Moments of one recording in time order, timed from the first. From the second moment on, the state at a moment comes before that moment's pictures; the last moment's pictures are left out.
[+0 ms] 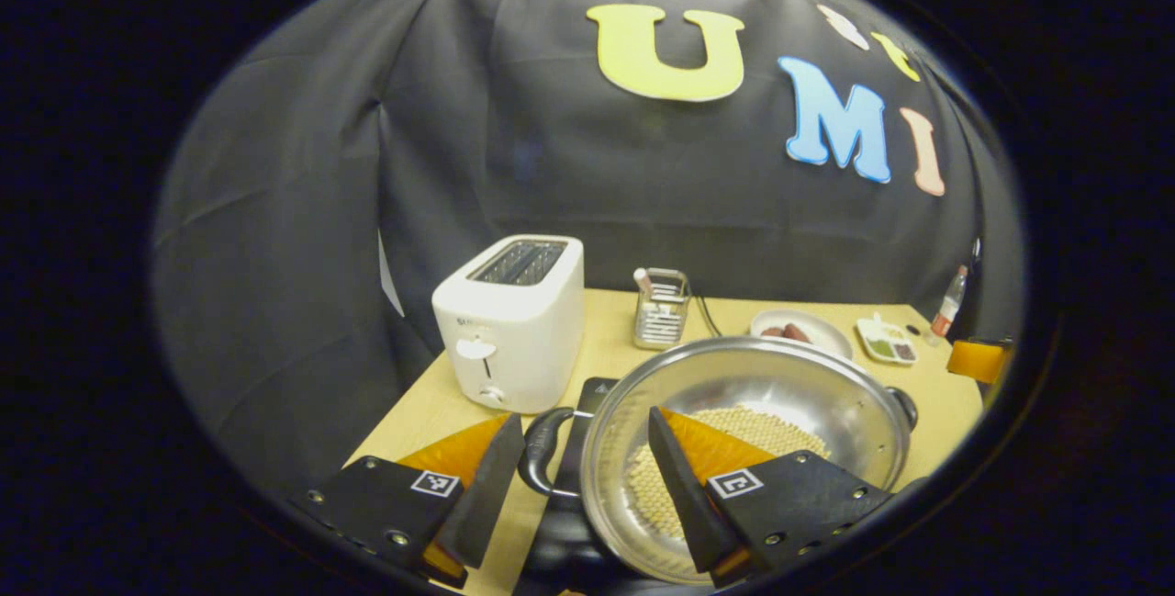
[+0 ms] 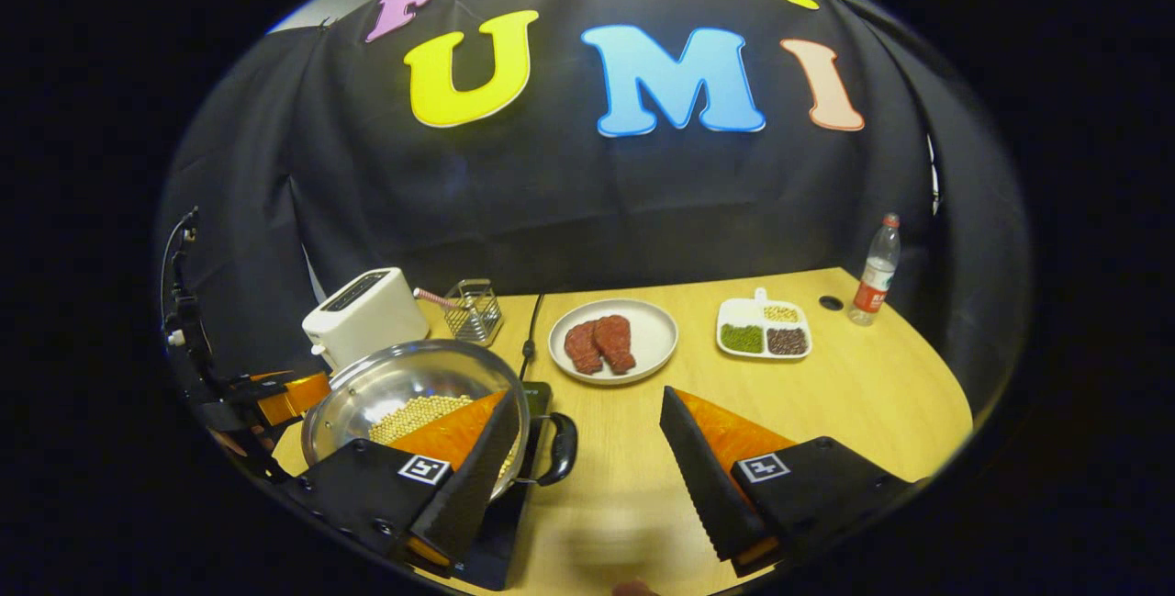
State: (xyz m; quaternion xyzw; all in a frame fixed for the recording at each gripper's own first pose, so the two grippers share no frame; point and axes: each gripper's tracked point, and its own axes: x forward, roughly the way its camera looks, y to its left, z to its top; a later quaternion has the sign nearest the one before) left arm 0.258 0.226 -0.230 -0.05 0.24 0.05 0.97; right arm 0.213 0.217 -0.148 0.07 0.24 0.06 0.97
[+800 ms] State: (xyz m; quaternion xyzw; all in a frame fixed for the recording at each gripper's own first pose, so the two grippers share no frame) left arm 0.145 0.023 -0.037 -0.06 0.08 0.03 0.99; right arm 0.101 0.016 -0.045 0.05 0.10 0.04 0.99
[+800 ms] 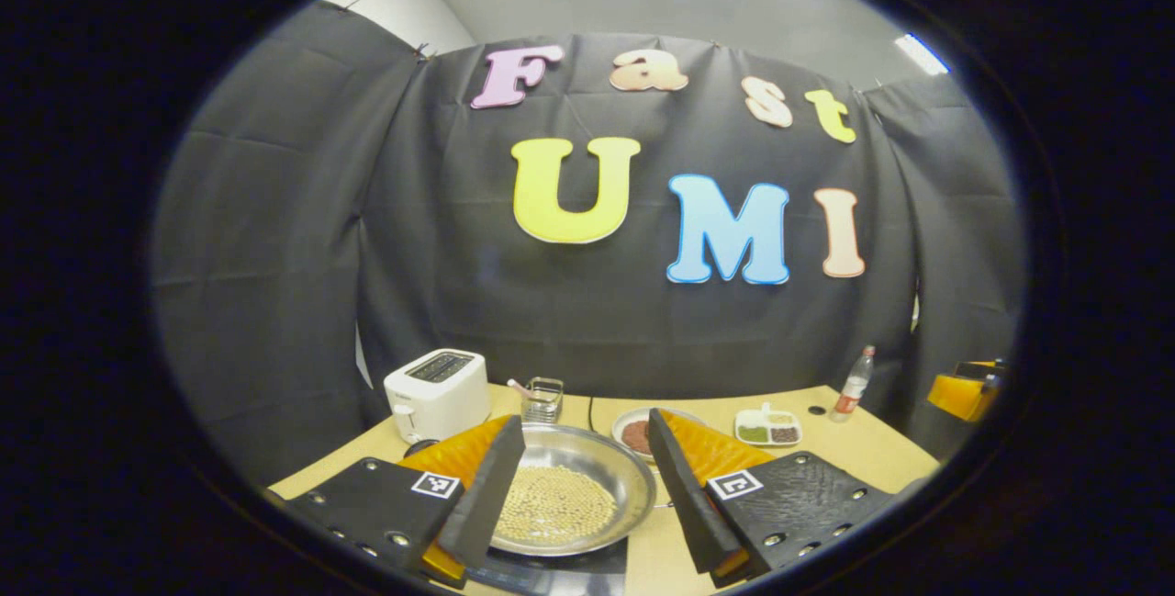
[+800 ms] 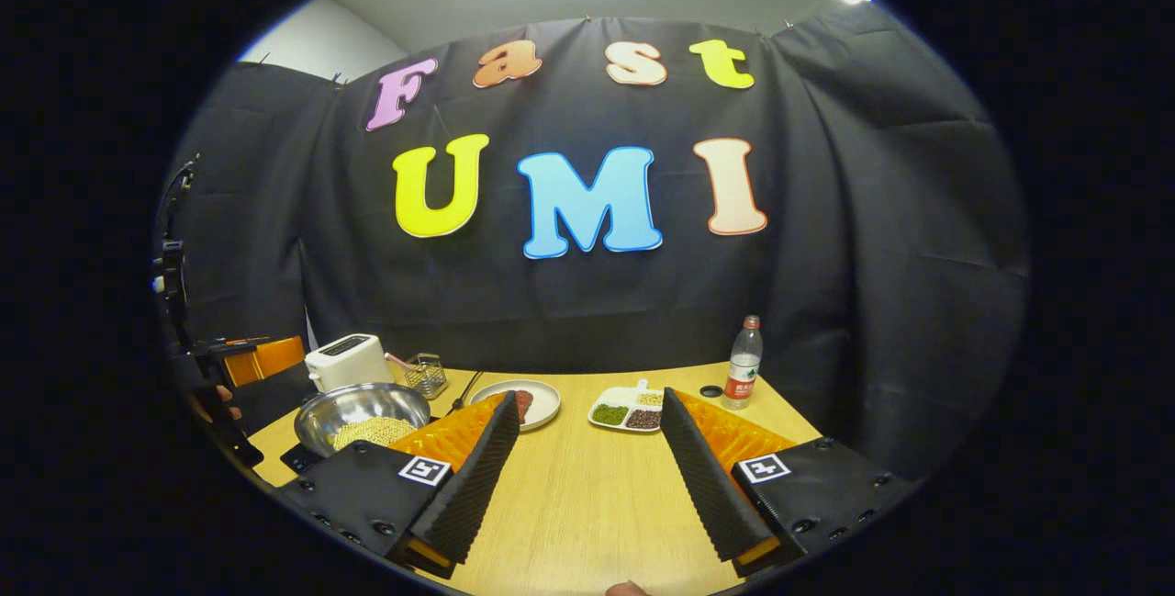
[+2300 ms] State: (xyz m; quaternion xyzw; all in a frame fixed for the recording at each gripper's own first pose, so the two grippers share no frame) left arm -0.066 0.035 0.055 -0.04 0.00 0.06 1.00; right arm -0.025 -0.034 0.026 0.03 -0.01 0.01 1.00
